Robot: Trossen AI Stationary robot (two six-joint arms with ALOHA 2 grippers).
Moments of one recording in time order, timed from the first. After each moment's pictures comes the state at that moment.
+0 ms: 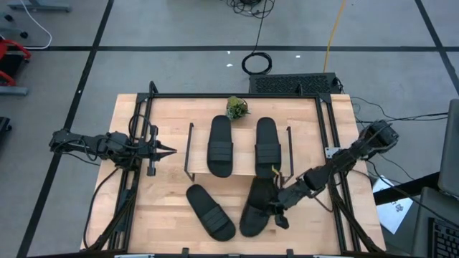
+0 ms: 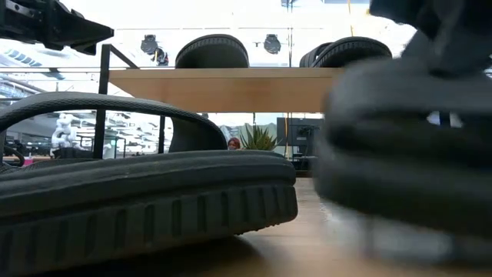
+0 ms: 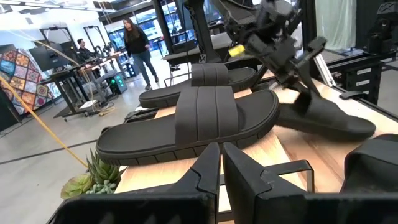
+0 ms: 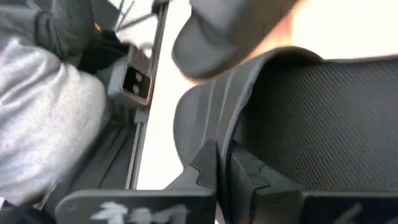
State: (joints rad) left arm -0.19 0.22 0.27 -0.13 -0.18 0.24; right arm 0.55 1.52 0.70 0.18 0.00 0.69
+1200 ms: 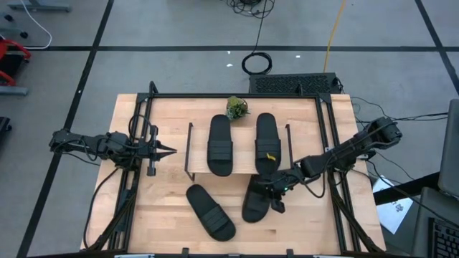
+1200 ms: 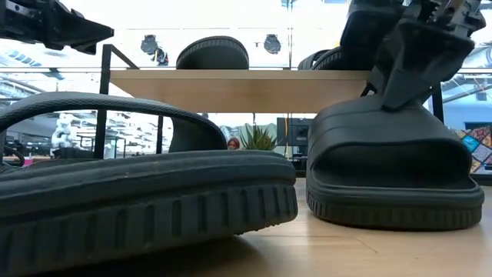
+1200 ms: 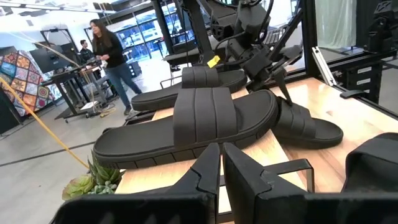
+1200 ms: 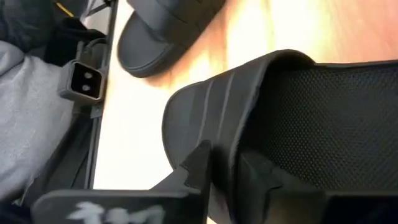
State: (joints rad) left arm -0.19 0.22 0.27 -0.13 -0.18 0.25; right arm 0.38 1.46 0.70 -0.01 -0.13 0.60
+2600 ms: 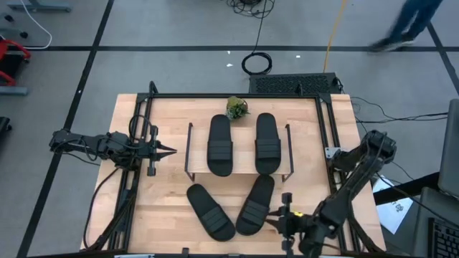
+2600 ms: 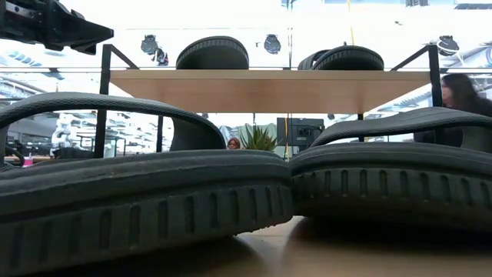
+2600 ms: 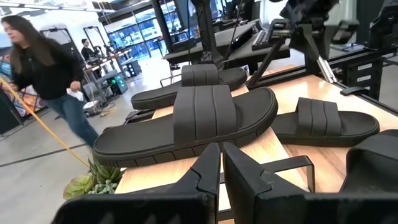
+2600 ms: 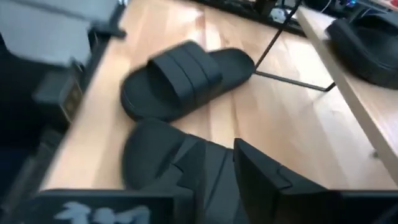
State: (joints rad) left arm -0.19 0.22 0.27 -0.14 -0.18 0.26; right arm 0.92 1.66 1.09 -0.33 0.88 0.46
